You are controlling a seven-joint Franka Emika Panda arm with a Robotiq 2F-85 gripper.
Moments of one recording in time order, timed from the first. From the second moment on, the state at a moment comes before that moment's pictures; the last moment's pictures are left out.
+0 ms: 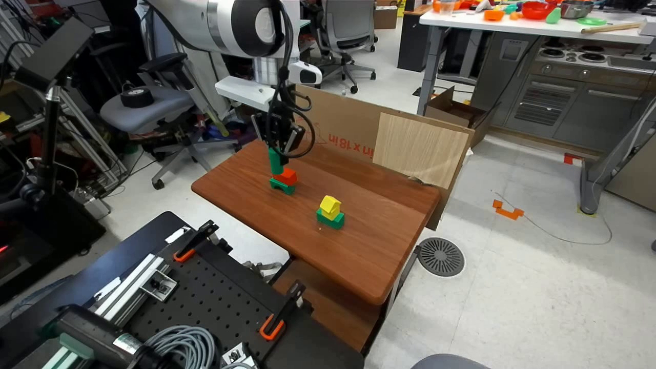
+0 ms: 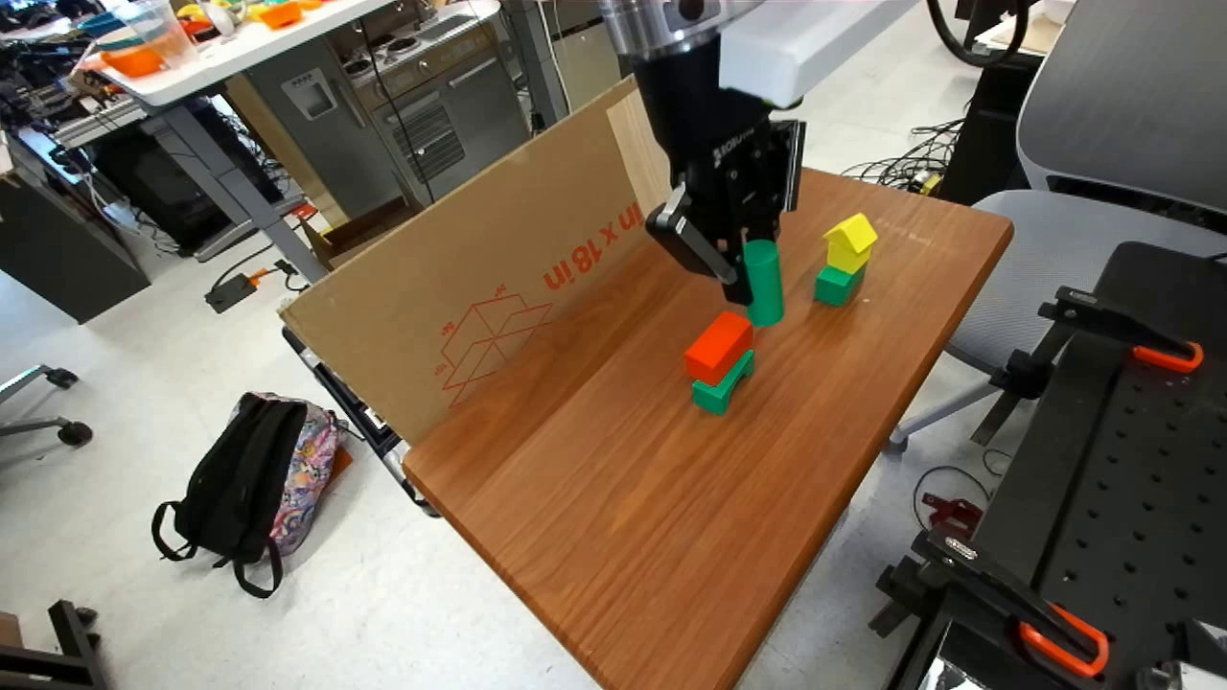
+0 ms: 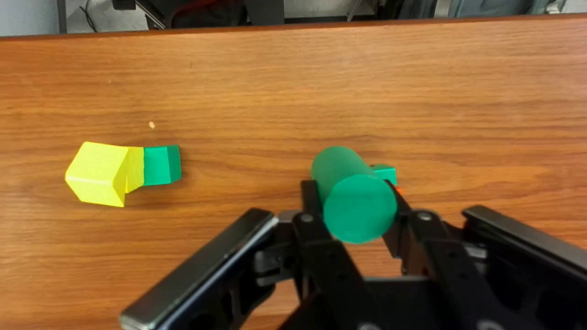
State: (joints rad) arm 0.10 0.40 0.05 -2.00 -0.02 2.18 0.14
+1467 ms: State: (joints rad) arm 0.10 0.36 0.08 -2.12 -0.01 2.42 0.04
